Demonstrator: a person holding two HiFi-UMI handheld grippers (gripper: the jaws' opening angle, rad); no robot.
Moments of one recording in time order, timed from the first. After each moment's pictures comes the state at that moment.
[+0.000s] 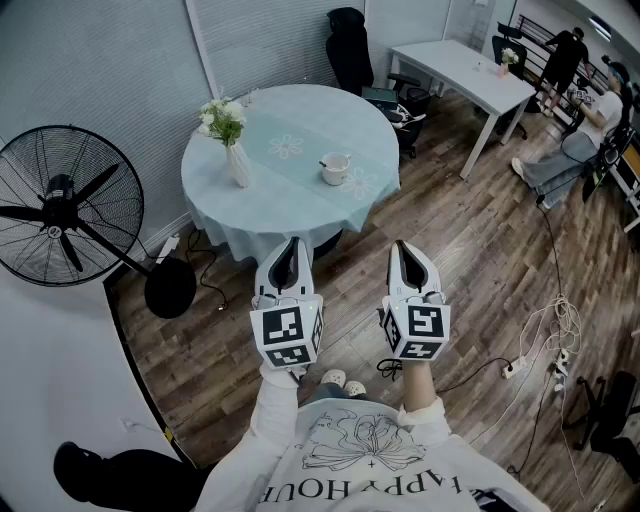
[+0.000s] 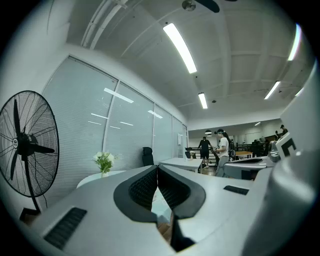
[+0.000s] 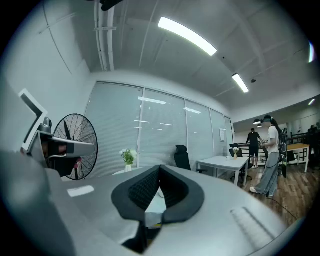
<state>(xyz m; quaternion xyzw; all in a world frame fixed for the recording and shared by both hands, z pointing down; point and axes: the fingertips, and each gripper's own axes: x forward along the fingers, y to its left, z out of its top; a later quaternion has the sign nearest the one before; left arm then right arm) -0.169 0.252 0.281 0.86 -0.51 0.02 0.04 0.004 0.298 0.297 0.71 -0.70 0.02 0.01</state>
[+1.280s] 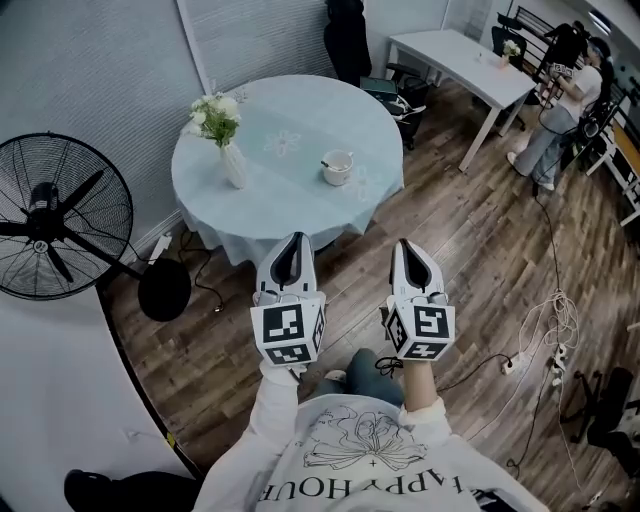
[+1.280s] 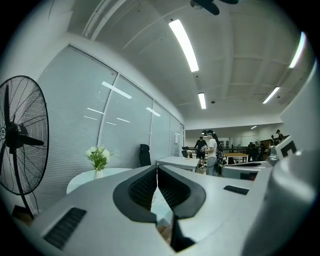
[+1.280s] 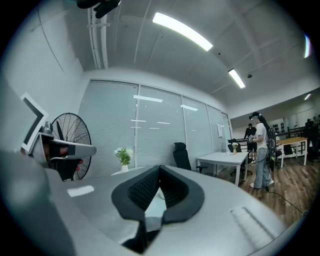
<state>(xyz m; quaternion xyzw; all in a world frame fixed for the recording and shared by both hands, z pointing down) -0.163 0.187 0.297 0.87 -0.49 0.02 0.05 0.006 0.242 0.315 0.72 -0.69 0.04 -0.01</state>
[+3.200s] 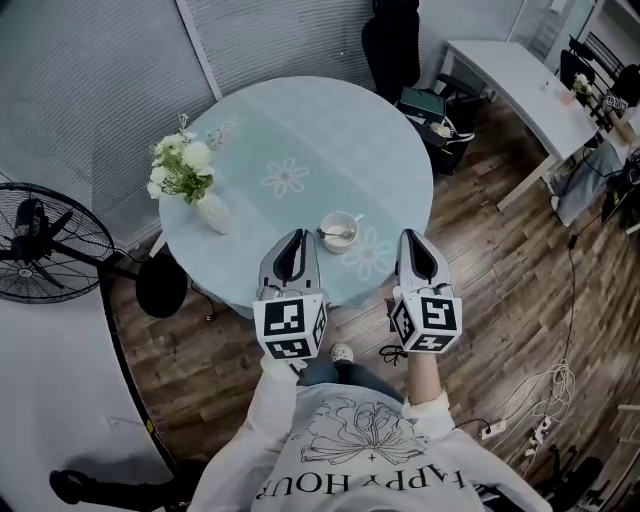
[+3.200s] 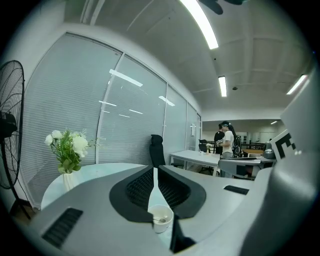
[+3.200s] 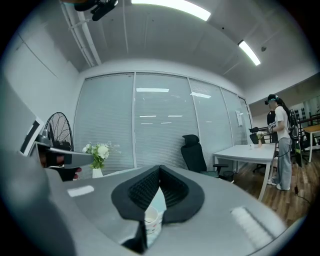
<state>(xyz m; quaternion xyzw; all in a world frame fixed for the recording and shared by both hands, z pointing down) -0.032 -0.085 0.349 0.82 -0.56 0.06 0.09 0.146 -0.071 0.354 0.65 -0.76 0.07 0.00</state>
